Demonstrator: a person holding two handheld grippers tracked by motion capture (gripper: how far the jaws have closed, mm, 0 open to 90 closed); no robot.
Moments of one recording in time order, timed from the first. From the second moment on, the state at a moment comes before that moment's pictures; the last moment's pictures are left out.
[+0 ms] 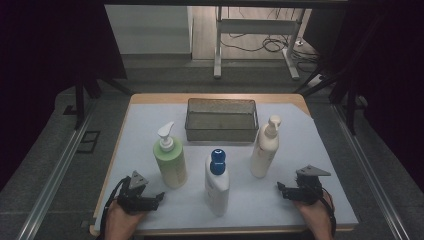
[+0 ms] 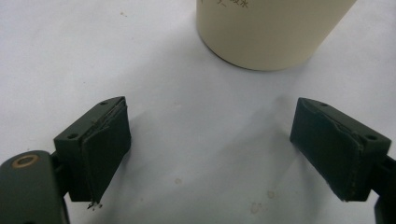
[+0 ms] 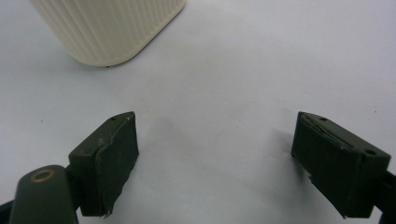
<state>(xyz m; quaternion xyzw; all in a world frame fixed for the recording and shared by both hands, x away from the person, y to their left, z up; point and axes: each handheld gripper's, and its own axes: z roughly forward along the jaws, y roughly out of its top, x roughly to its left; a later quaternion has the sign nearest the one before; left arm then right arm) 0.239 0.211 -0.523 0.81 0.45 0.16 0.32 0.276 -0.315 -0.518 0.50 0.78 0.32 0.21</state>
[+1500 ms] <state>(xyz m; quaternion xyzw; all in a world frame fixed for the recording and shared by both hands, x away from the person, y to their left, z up) 0.240 0.211 -0.523 0.81 0.46 0.16 0.33 0.267 -0.319 -0.510 0.47 0.79 0.33 0.21</state>
